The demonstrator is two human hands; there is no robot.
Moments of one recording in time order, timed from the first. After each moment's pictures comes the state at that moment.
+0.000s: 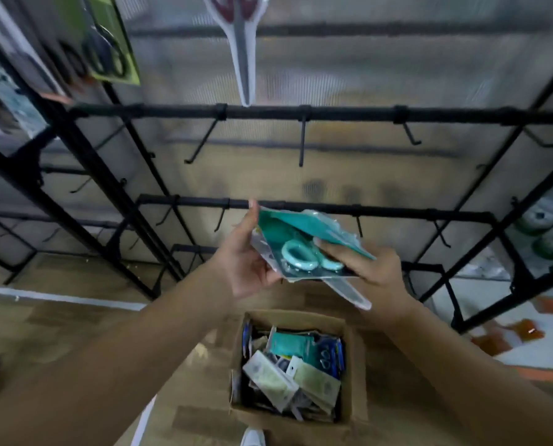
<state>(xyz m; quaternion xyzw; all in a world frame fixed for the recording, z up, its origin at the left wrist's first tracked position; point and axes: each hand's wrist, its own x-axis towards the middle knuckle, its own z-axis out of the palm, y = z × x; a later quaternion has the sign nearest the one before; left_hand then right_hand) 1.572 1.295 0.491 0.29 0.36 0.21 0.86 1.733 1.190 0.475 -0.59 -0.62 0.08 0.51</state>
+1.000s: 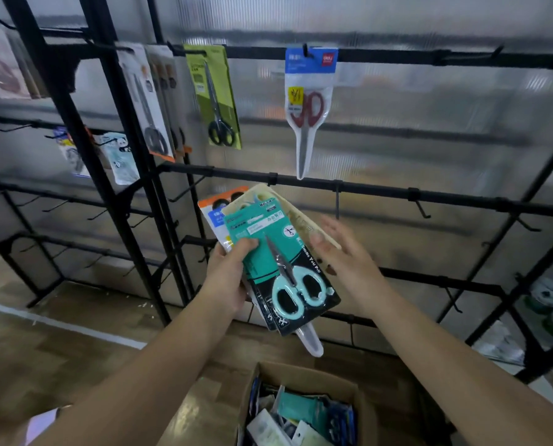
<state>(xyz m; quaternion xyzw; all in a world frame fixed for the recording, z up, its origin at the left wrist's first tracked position) 1.495 1.278 0.547 0.30 0.41 0.50 0.70 1.655 1.204 0.576 -0.57 -0.52 0.38 0.51</state>
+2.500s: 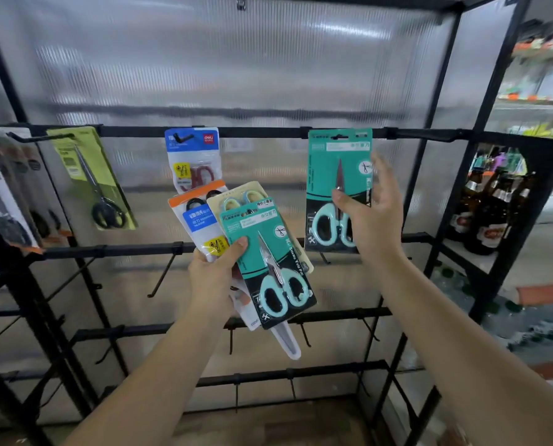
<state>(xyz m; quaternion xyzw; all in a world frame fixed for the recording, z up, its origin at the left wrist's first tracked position) 1.622 1.301 0.616 0.44 0.33 0.50 0.67 1.784 1.202 0.682 -0.57 -0.40 0.01 0.72</state>
